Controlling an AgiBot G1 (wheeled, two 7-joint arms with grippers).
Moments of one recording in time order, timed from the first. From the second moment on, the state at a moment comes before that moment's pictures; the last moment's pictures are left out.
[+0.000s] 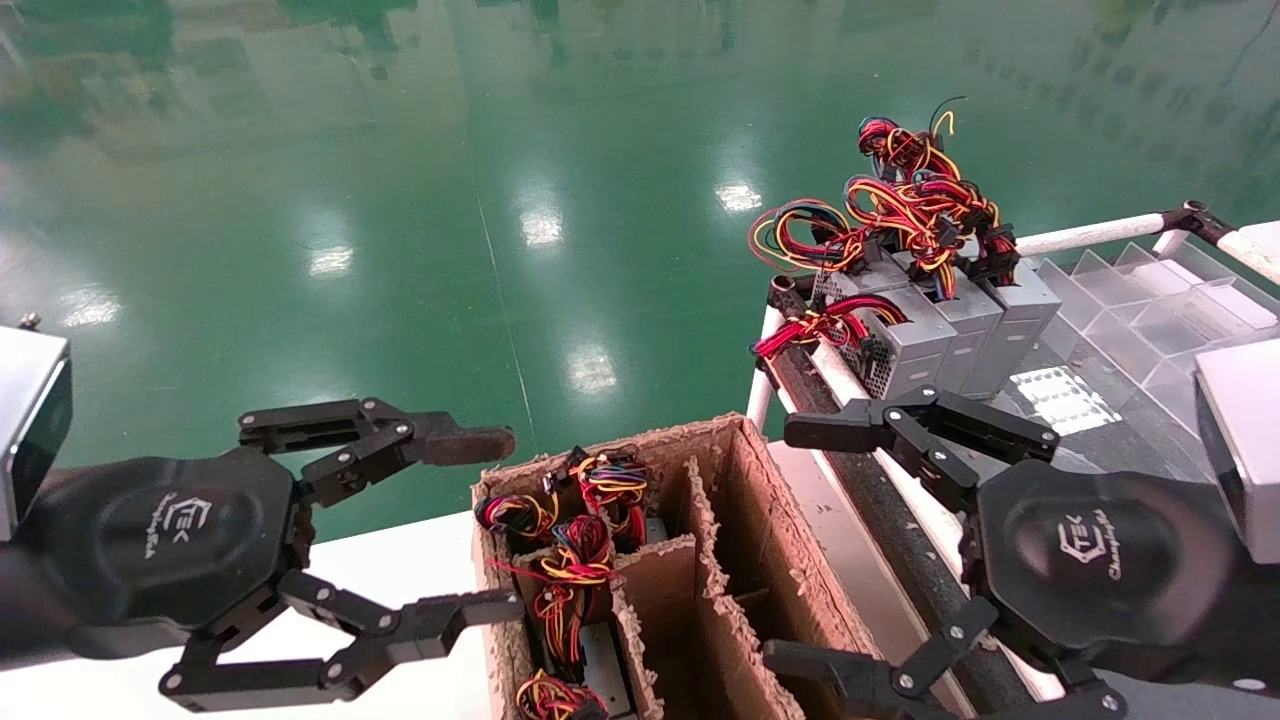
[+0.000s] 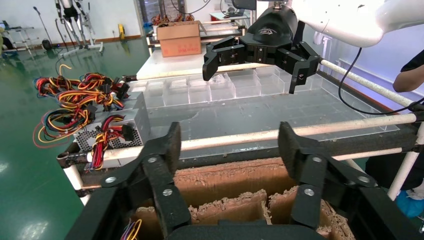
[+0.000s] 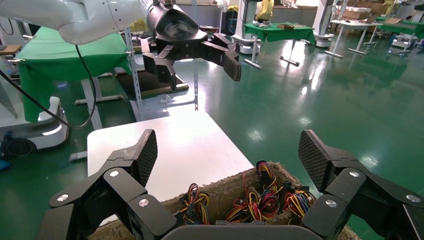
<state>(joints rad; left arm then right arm) -1.08 0.60 0.30 -1.28 0.72 1.49 -0.18 1.08 -0.61 -0.28 1.28 -0.73 -1.49 0.19</state>
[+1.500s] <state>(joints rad) -1.08 0.60 0.30 -1.28 0.72 1.49 -0.18 1.16 -0.86 -0.54 1.23 -1.12 -1.45 0.25</state>
